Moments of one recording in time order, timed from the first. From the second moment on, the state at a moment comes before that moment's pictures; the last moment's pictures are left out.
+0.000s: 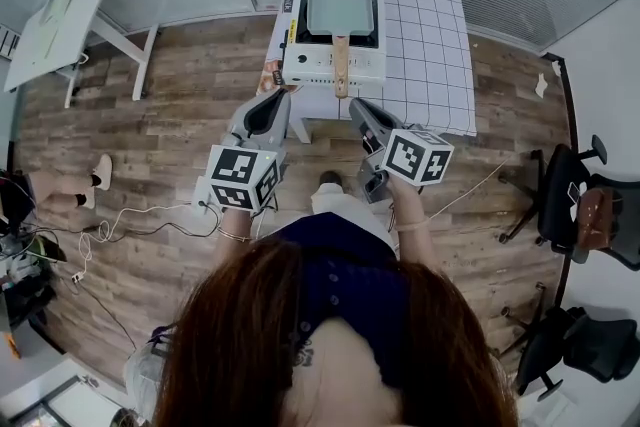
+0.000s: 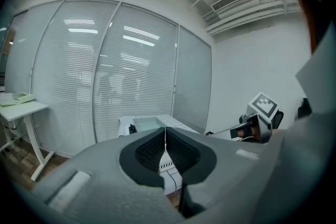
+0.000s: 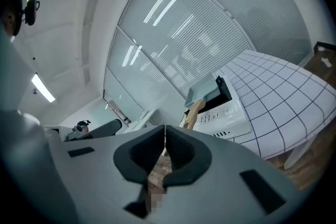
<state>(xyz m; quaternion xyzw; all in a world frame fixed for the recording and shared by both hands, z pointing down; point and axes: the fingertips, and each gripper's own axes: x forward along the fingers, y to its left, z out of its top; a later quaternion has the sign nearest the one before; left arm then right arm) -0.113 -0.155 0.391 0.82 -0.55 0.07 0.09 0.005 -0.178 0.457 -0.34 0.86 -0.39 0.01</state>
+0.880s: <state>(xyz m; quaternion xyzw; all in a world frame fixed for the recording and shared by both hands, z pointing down) -0.116 -0.097 0.379 0.83 -0.55 0.06 0.07 0.003 -0.121 0.424 -0.40 0.87 -0.28 0.01</state>
